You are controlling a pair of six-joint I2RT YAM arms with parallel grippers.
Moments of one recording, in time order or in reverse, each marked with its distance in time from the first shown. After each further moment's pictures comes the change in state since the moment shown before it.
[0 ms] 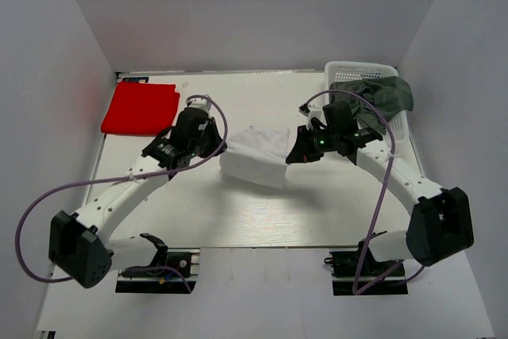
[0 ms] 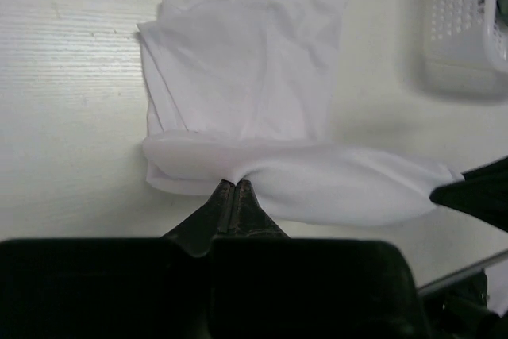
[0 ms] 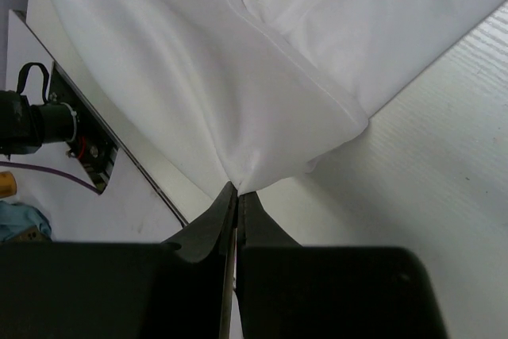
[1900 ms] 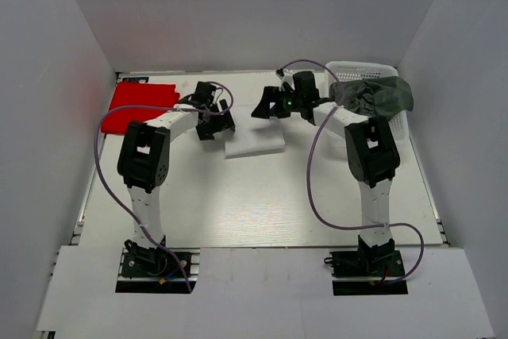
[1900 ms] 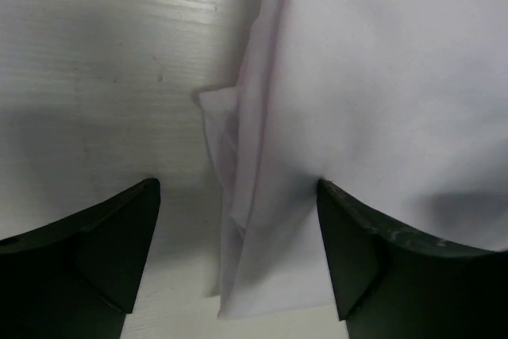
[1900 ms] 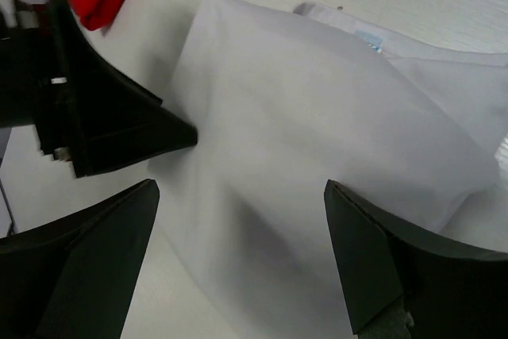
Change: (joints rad) left arm 0.245 0.854 0.474 0.019 0.122 -0.002; right arm -0.028 0.766 0.530 0.499 0.006 0.101
